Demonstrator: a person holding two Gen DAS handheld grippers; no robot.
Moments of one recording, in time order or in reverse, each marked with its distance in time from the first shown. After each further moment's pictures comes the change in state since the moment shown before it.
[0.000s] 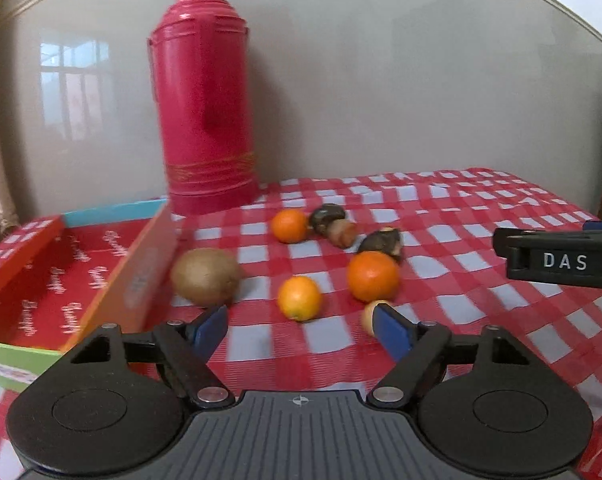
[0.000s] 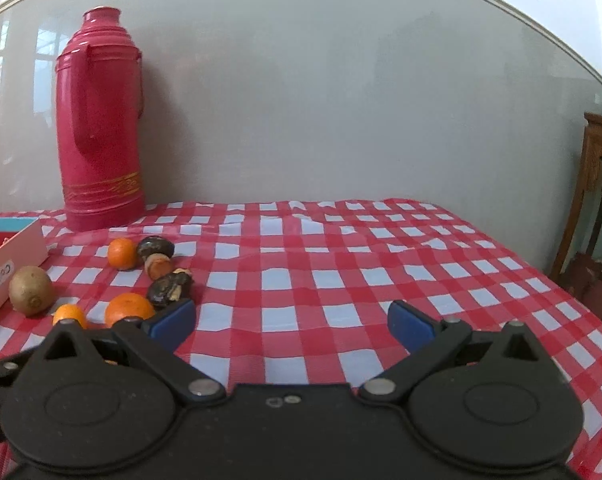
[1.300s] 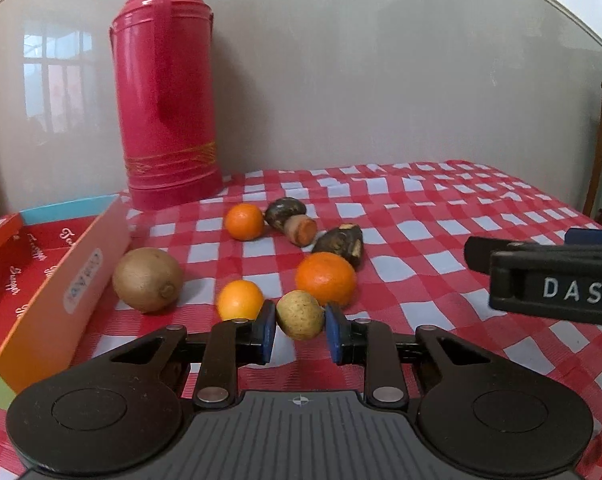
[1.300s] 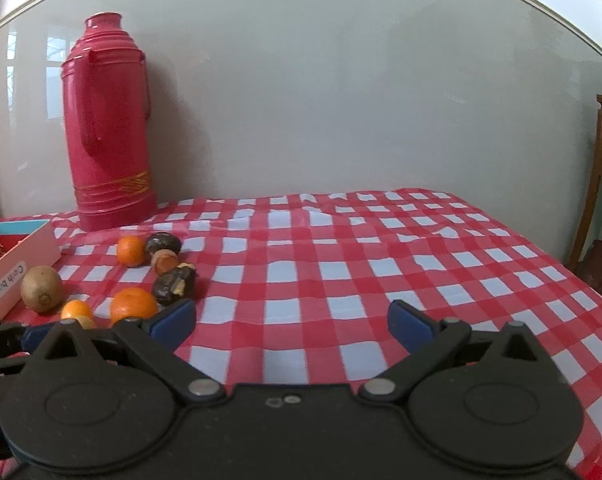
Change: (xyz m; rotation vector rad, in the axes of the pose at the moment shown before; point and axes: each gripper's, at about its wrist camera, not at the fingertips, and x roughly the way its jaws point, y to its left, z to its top) left arm 0.019 -0.022 0.007 -0.002 0.024 -0.048; right arm 0.000 -0.005 -0.003 0.006 0.008 0.072
